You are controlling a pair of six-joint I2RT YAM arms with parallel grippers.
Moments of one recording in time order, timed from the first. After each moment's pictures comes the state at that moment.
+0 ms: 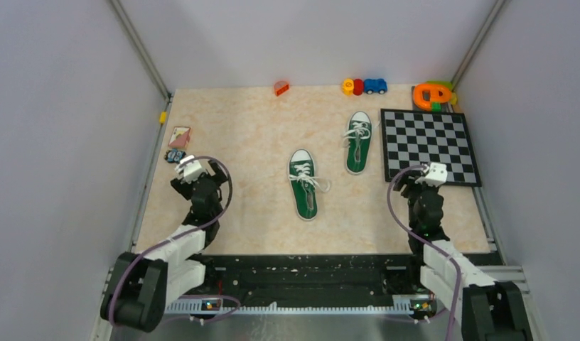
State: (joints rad) left arm -0.27 1.00 0.20 0.64 -0.70 -0.26; right arm 0.16 0.80 0.10 0.63 0.34 0.11
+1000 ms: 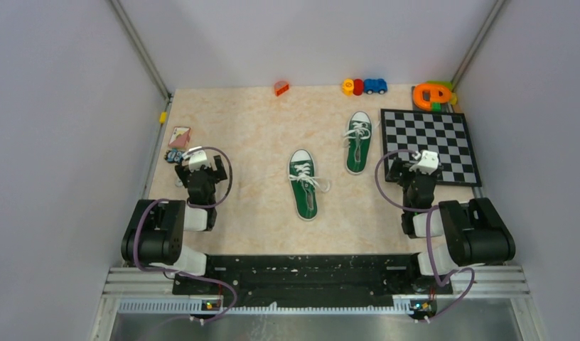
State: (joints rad) left arm -0.03 1.48 0.26 1.07 -0.32 -0.05; right arm 0.08 1.45 0.16 1.21 0.31 0.05
